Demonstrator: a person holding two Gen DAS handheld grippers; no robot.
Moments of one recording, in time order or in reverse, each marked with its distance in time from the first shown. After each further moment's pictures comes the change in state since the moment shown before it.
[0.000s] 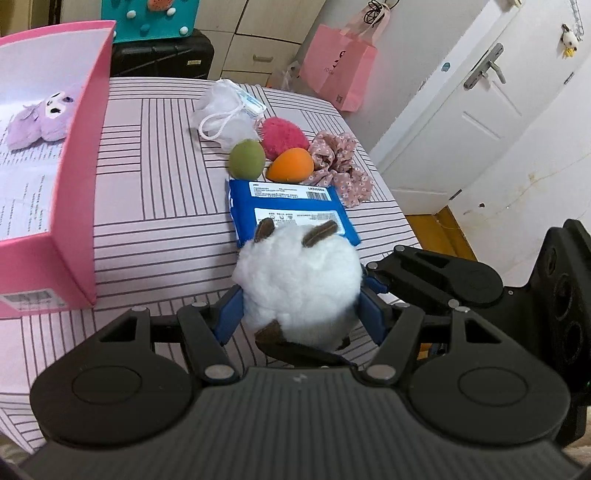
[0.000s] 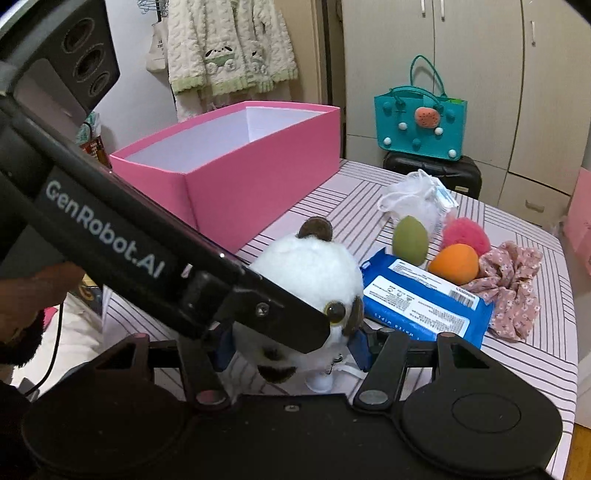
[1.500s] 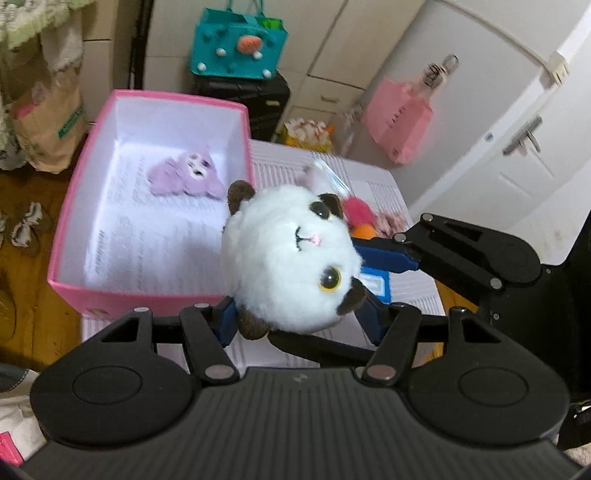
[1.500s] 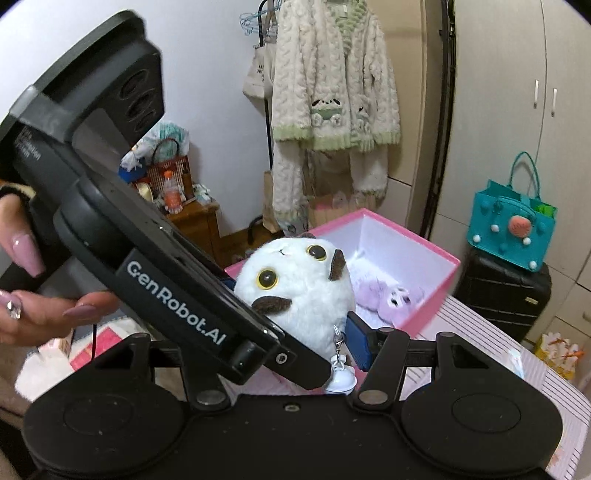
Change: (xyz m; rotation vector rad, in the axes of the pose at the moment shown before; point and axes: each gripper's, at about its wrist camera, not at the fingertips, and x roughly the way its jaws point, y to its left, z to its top) left arm -0.156 0.051 0.044 -0.142 -0.063 0.132; right arm -0.024 0.087 0.158 -0.215 -0.077 0.210
